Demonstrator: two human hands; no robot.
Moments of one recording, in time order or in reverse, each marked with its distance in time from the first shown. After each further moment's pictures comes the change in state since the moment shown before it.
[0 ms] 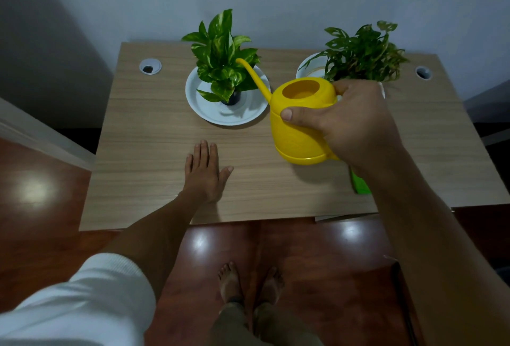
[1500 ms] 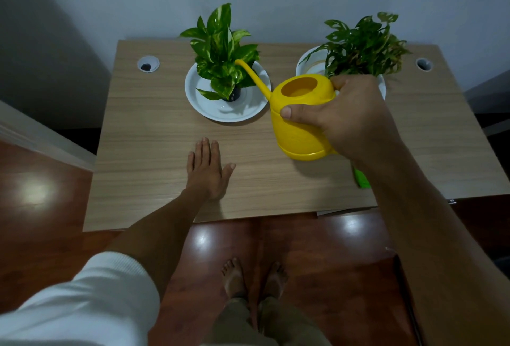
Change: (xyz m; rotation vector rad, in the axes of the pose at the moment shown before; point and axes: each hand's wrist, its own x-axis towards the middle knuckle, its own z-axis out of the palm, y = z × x) left_hand 0.000 0.001 -0.003 -0.001 -0.037 -0.005; right_hand 0.004 0.005 0.009 -0.044 -0.004 0.010
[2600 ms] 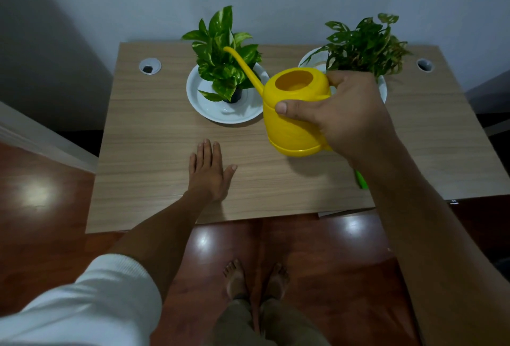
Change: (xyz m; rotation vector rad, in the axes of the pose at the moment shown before) left_hand -0.002 -0.001 0.002 -0.007 0.034 0.011; right_hand 0.000 -0.008 0.005 0.107 -0.025 -0.053
